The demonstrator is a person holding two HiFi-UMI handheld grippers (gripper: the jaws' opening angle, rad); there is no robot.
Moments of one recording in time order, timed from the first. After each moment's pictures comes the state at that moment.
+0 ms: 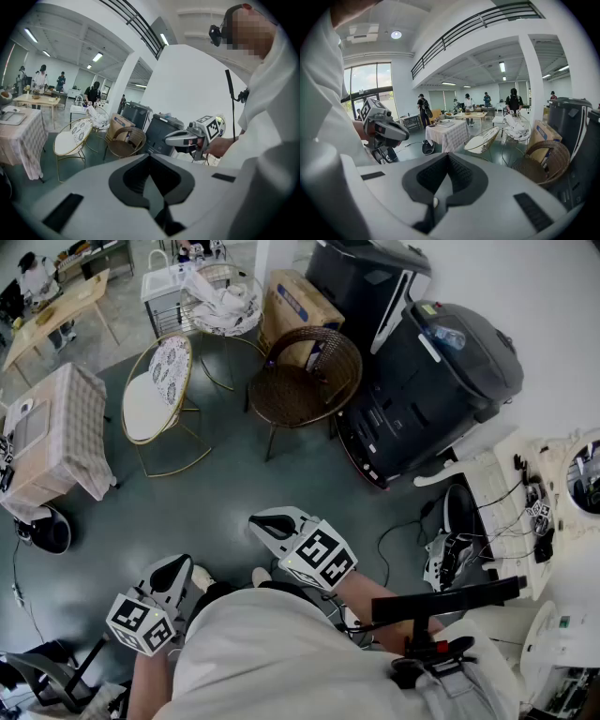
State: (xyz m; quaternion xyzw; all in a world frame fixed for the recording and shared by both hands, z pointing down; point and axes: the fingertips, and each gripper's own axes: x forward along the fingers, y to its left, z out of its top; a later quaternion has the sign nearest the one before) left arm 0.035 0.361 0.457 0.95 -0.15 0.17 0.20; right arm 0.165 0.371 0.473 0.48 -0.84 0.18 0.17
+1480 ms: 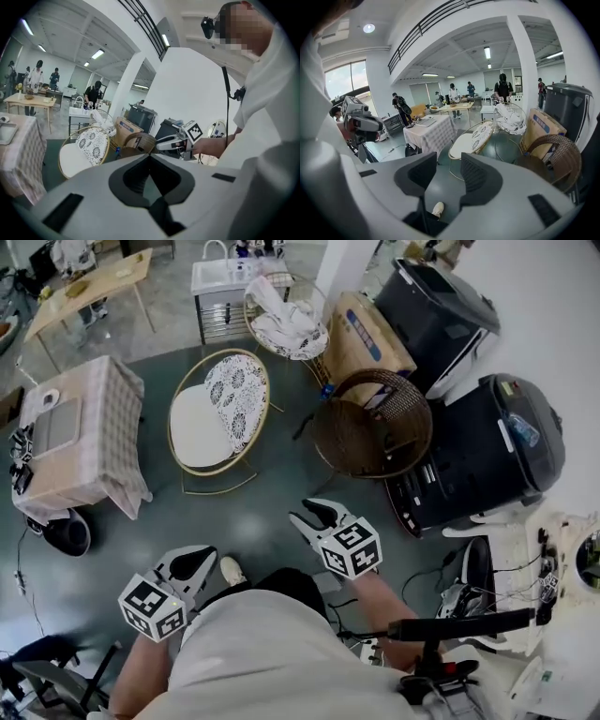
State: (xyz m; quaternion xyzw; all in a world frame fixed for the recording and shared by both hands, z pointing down) left arm -0.019 0.098 0.446 0.96 -0.12 0.17 0.21; right arm 0.161 0.094 0.511 0.53 -0.78 0.26 0.19
